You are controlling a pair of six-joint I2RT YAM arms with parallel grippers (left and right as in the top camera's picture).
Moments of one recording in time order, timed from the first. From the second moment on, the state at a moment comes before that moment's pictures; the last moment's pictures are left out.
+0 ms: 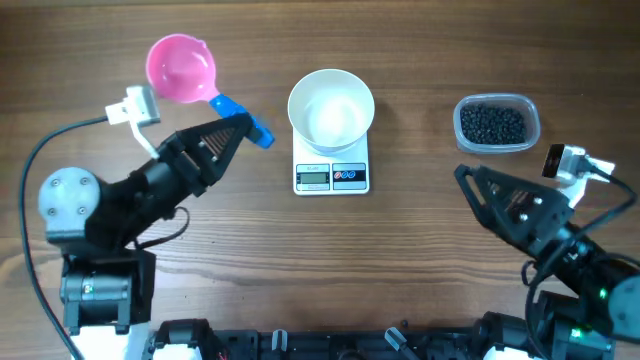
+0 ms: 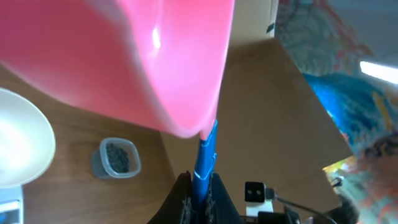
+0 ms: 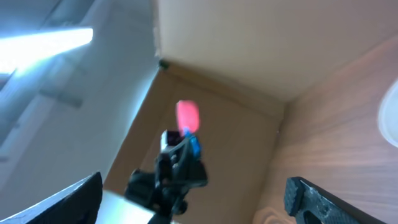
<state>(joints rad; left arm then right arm) 0.01 0.80 0.90 -0.05 0.87 -1.12 -0.23 0.48 0.58 0.37 -1.08 1.63</state>
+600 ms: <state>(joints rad) -0.22 0.93 0.90 -0.02 0.66 -1.17 -0.11 0.94 0.78 0.50 -1.08 1.73</state>
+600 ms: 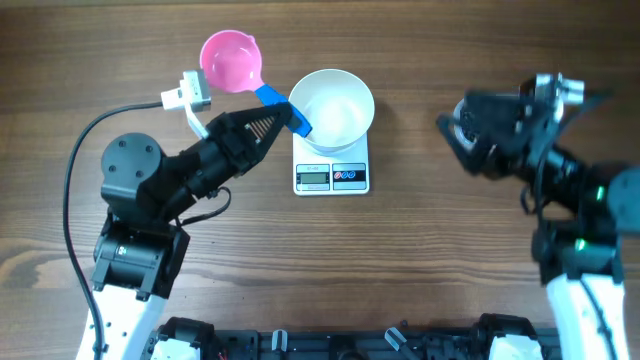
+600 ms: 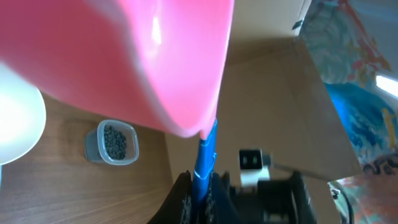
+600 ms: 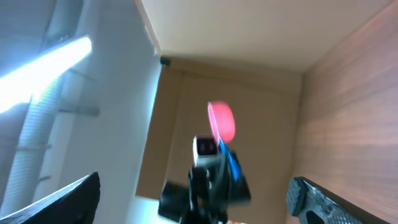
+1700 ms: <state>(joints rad) -0.22 0.93 0.90 0.27 0.59 -1.28 0.53 1.27 1.35 -0.22 -0.69 1.06</state>
